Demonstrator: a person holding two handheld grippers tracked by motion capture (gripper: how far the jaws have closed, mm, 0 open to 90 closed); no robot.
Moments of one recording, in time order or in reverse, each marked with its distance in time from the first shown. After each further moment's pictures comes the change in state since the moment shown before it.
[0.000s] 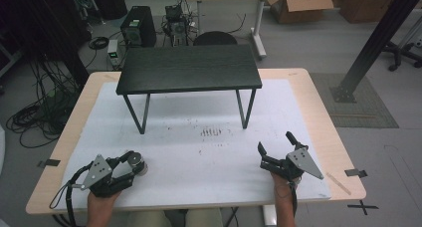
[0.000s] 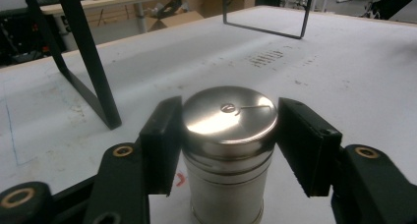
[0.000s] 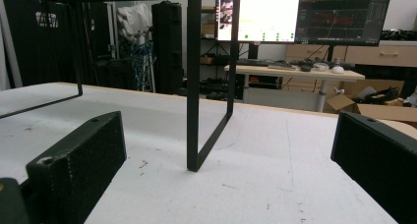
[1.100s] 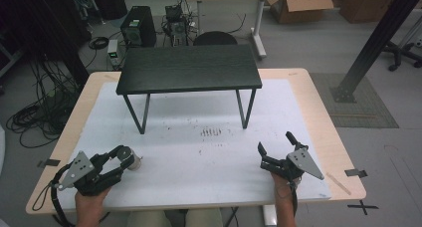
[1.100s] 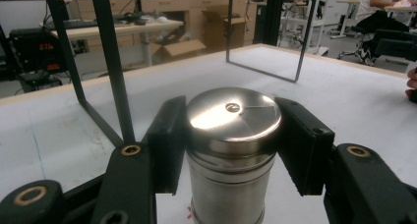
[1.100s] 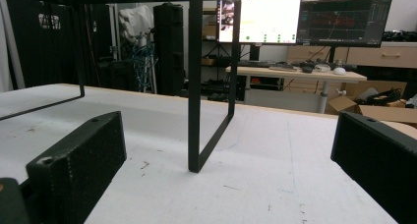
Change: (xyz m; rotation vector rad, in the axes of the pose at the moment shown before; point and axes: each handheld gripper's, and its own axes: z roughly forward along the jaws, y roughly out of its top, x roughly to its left) left arm 0.010 0.028 -0.026 -0.113 -0.004 -0.052; right arm 0.000 0.000 -0.001 -0.006 0.007 0.002
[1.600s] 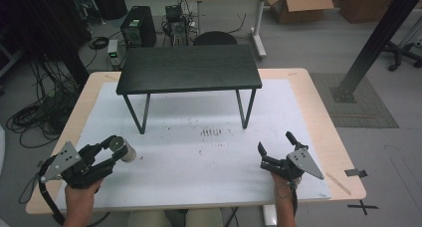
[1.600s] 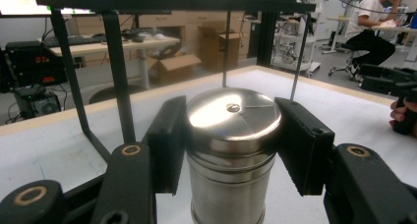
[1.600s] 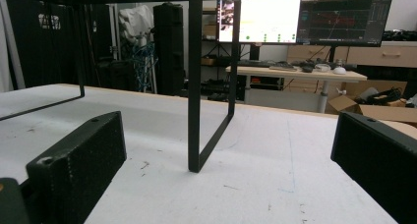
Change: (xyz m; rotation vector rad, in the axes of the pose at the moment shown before) left arm 0.008 0.037 -0.008 -0.048 -0.025 -0.020; right arm 0.000 0.000 0.000 0.001 0.000 0.002
